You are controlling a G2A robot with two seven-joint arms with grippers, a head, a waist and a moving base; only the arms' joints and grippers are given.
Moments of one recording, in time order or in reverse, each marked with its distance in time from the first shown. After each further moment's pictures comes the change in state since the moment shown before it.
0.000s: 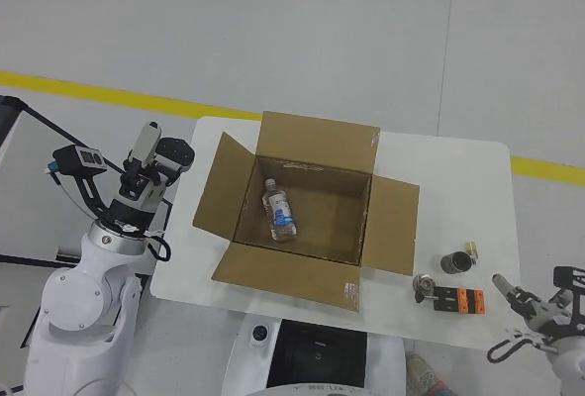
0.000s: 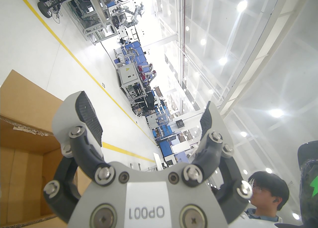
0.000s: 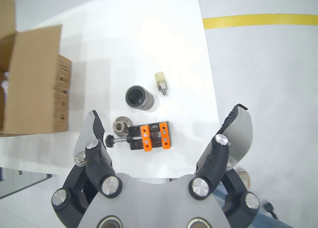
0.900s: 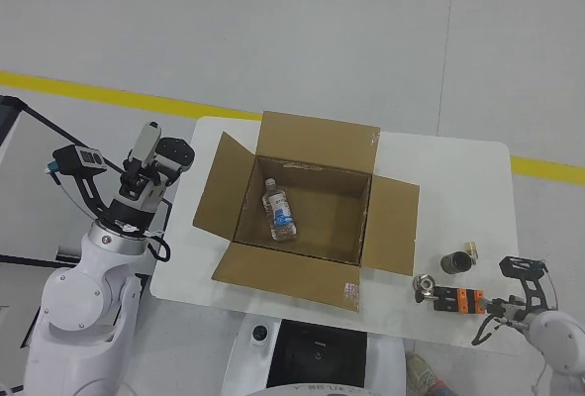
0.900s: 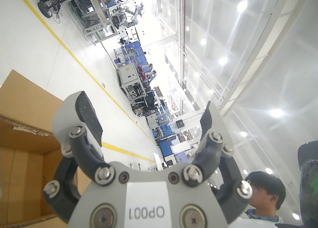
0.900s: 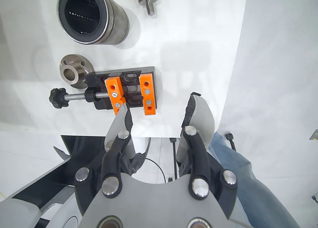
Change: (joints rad) left arm 0.000 0.000 0.000 0.000 0.000 0.000 0.000; right arm 0.295 0.040 -0.114 0.157 -0.137 0.020 0.636
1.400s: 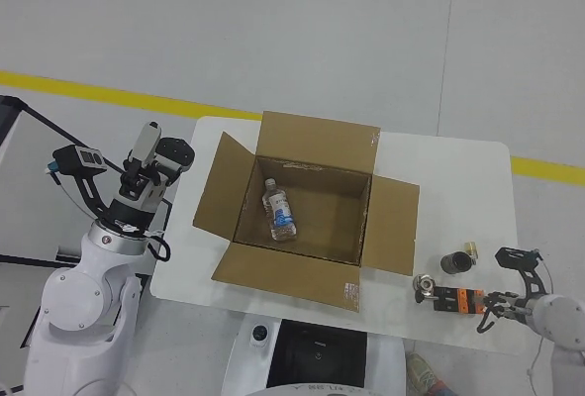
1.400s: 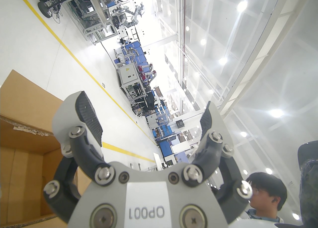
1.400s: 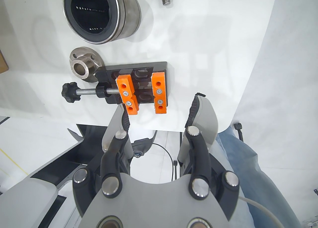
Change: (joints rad) left arm 0.000 0.000 0.000 0.000 0.000 0.000 0.000; right arm 0.141 0.023 0.005 0.064 0.065 -0.025 0.215
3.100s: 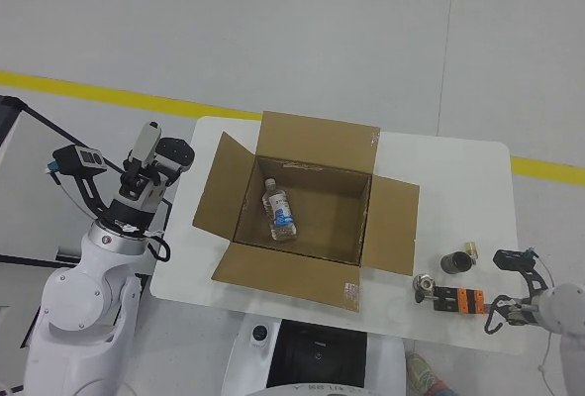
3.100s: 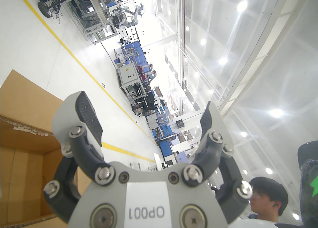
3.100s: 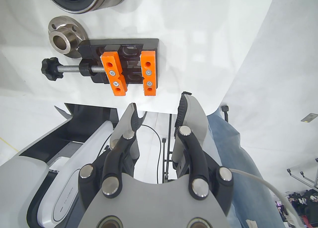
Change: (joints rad) left arm 0.000 0.000 0.000 0.000 0.000 0.000 0.000; right arm 0.048 0.104 -0.061 0.047 0.025 0.005 0.165
